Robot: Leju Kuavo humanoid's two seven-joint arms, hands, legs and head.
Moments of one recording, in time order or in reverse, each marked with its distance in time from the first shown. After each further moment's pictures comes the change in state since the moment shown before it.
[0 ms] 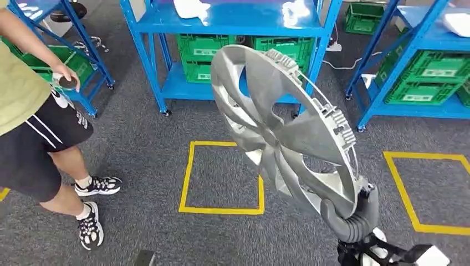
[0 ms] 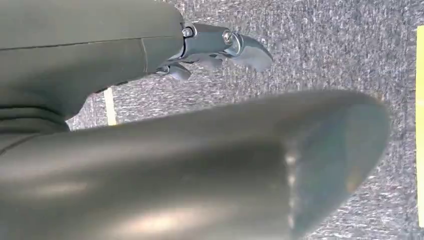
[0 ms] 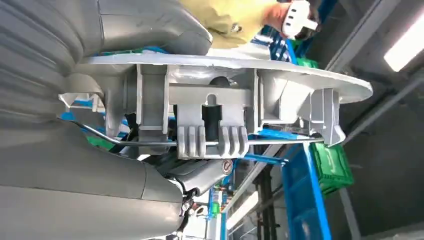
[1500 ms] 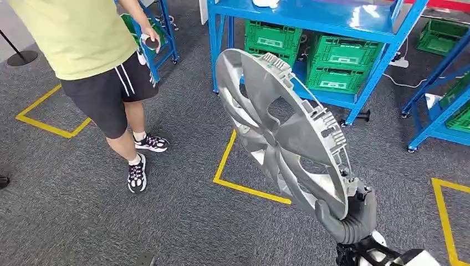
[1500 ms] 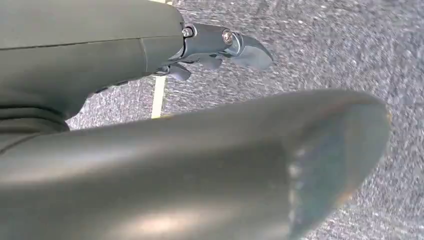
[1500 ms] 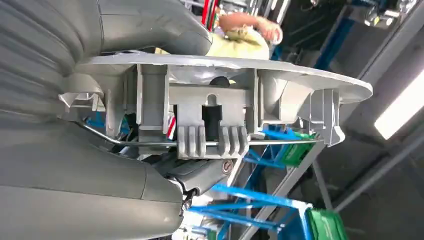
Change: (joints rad) left arm 0.004 0.001 0.000 -0.002 -0.019 -0.011 -0.014; right arm 0.028 0.000 0.003 -0.032 0.072 -0.082 0.000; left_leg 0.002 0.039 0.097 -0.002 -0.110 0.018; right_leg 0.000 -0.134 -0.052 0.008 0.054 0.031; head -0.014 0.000
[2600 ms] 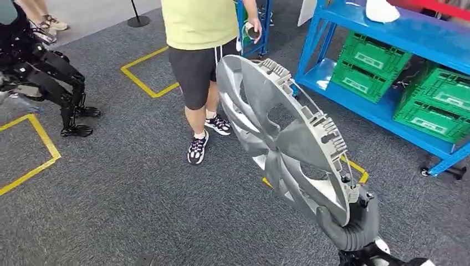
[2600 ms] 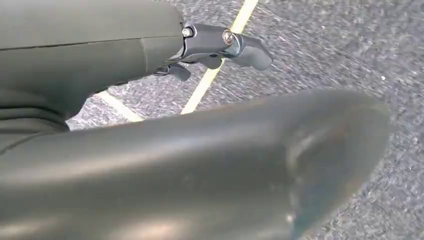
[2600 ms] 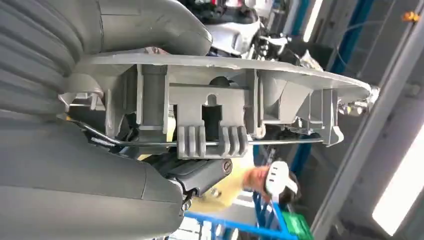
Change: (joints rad) left arm 0.009 0.003 0.000 0.001 -0.006 0.005 0.010; right arm 0.047 -0.002 -0.003 -0.037 0.011 0.001 0.000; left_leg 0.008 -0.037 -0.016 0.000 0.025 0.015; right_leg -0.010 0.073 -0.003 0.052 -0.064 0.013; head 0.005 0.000
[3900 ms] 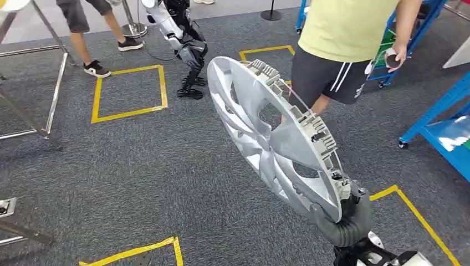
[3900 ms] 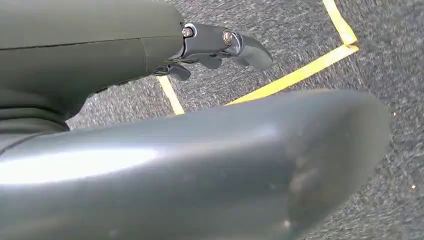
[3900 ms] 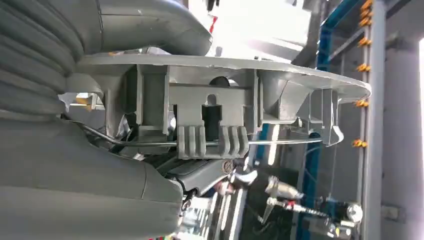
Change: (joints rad) left arm -0.004 0.006 0.000 0.000 0.003 -0.005 0.002; right arm -0.047 0.000 0.031 0.045 0.011 0.011 0.000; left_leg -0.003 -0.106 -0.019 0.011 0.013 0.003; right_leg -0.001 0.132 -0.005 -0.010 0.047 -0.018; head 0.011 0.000
